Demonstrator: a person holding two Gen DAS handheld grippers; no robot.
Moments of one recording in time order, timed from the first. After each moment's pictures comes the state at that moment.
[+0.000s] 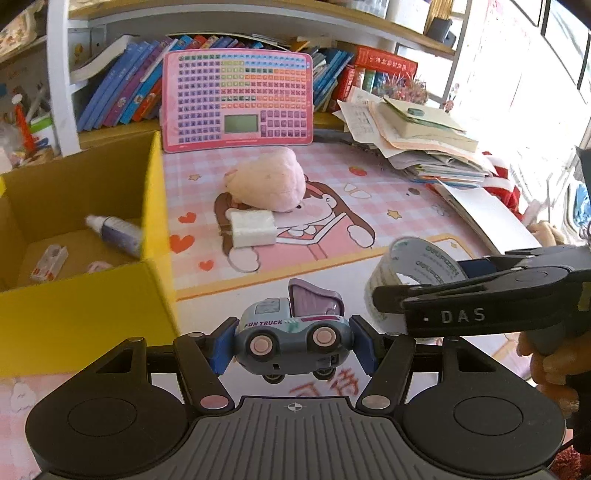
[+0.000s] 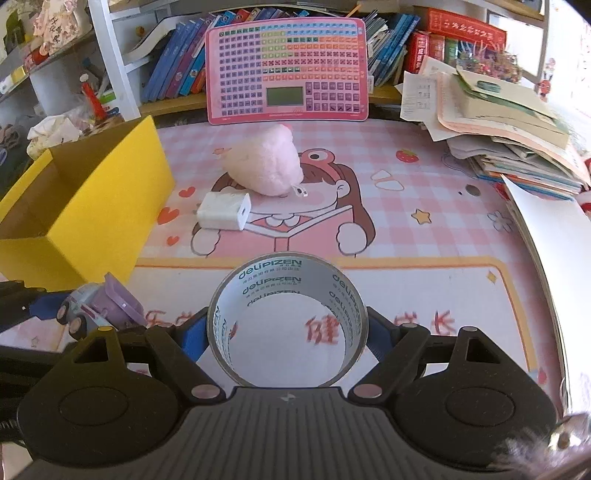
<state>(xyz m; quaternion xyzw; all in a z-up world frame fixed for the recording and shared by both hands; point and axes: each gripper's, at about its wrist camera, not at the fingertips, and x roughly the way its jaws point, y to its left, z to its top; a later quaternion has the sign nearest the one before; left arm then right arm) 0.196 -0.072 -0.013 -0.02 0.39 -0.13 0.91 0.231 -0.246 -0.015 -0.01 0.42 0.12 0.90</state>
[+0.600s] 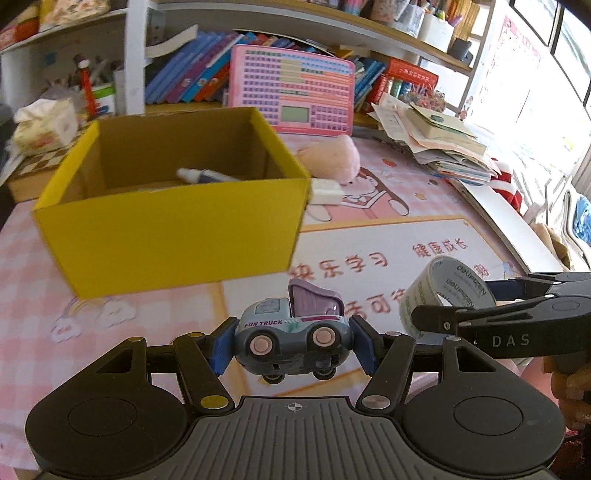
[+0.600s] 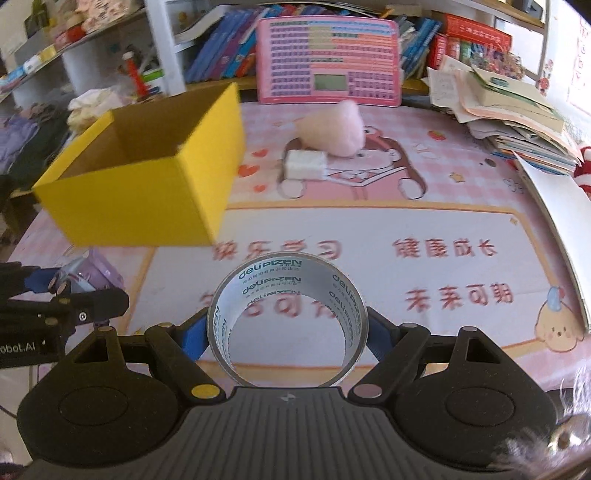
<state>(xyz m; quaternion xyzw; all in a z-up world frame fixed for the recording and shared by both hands) 0.108 0.037 -0.011 -0.05 0.40 -0.12 0.91 0.128 -0.168 -0.009 -0.01 0.43 0.13 0.89</state>
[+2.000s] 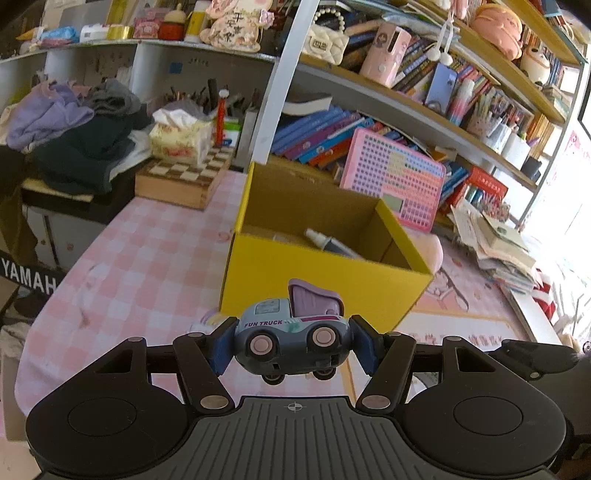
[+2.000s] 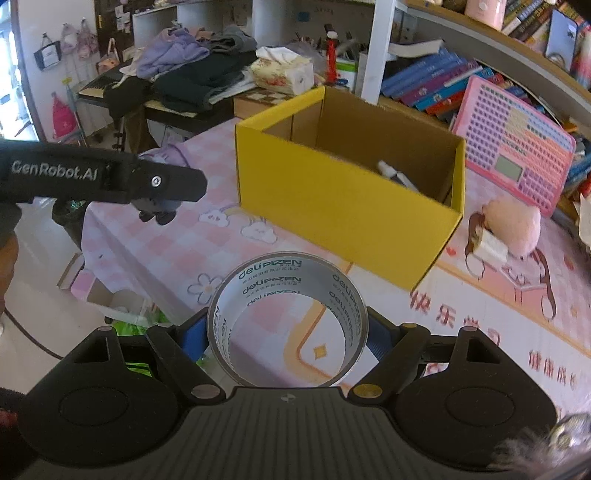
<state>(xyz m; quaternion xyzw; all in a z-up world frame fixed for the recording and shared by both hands) 0.062 0.157 0.020 -0.15 0.31 -0.01 0.94 0.093 -0.016 0.012 -0.17 0.38 0.32 0.85</state>
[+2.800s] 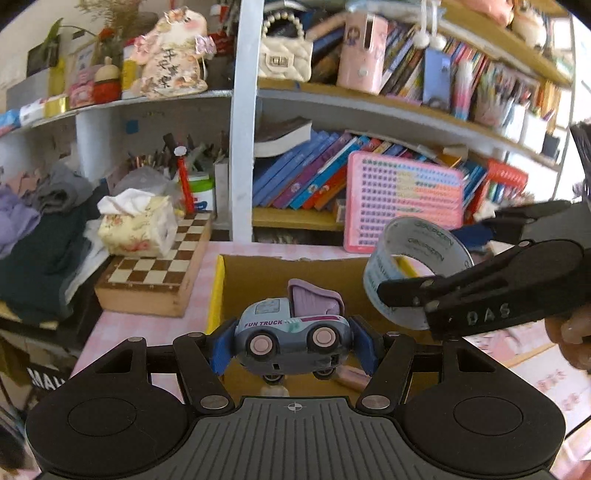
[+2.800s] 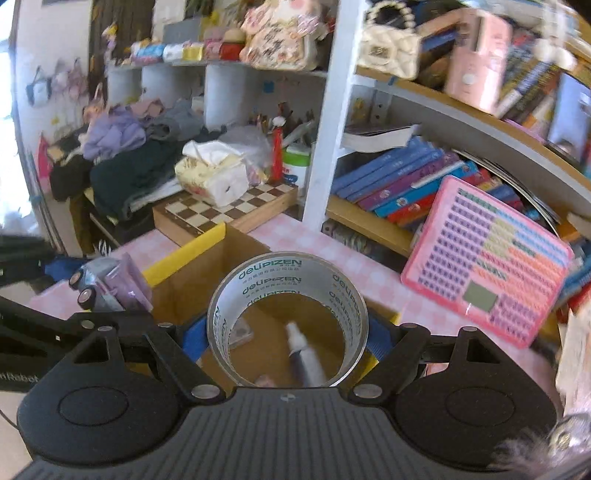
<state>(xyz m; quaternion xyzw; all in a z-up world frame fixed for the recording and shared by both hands) 0.223 0.140 0.041 -0.04 0.29 0.00 0.96 0.305 0.004 0.075 -0.19 0.29 0.33 0.88</state>
